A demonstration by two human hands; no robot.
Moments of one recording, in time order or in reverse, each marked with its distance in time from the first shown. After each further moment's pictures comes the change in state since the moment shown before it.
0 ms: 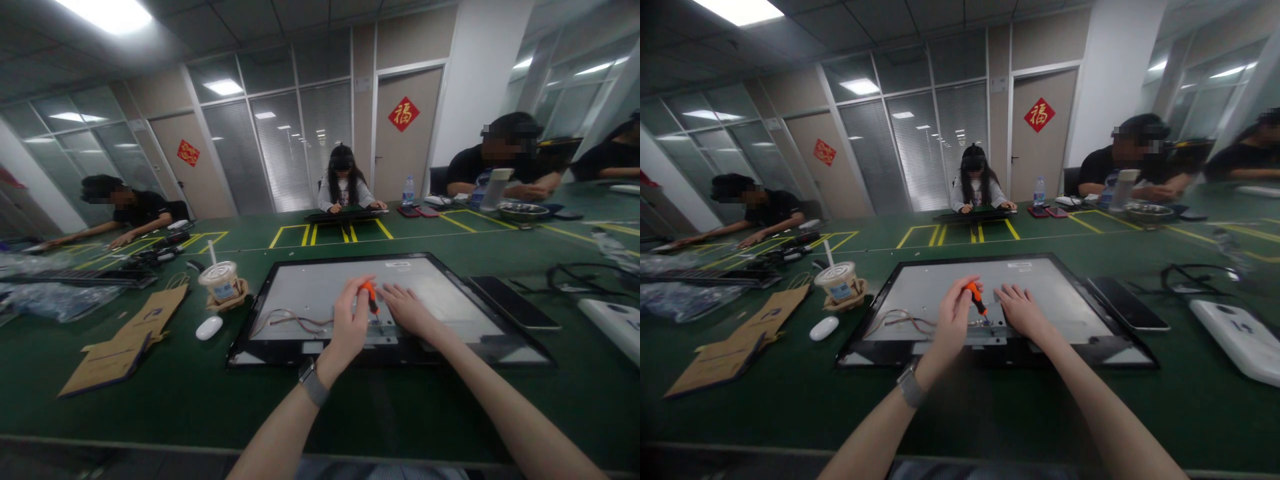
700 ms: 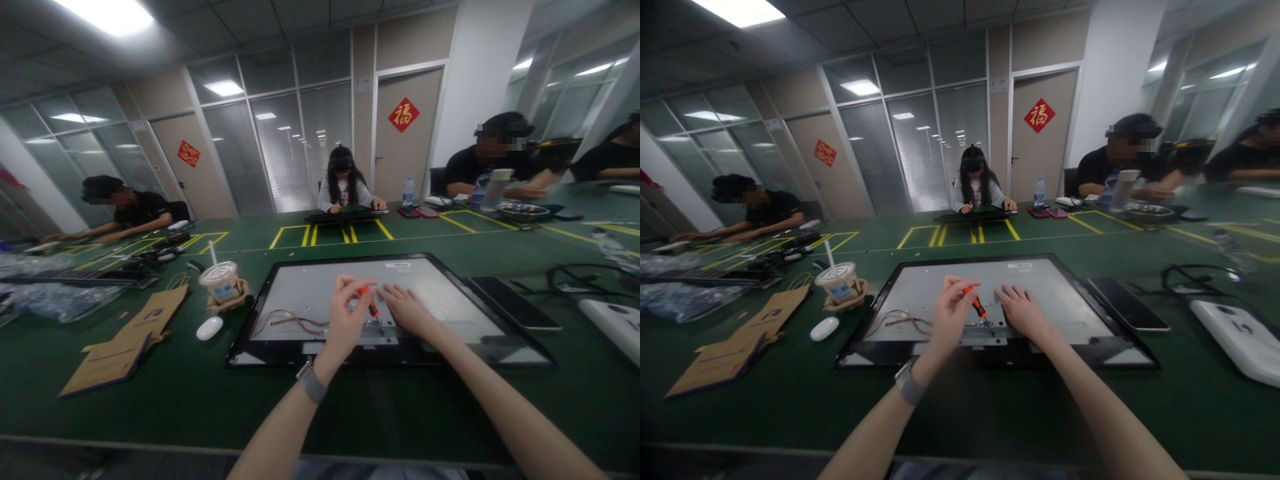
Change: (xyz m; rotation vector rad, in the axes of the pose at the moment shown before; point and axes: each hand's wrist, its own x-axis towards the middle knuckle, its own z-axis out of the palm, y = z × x) left_hand 0.006 -0.003 -0.005 -0.023 0.076 -0.027; right_hand -0.001 -0.001 -0.002 0.009 0.014 -0.007
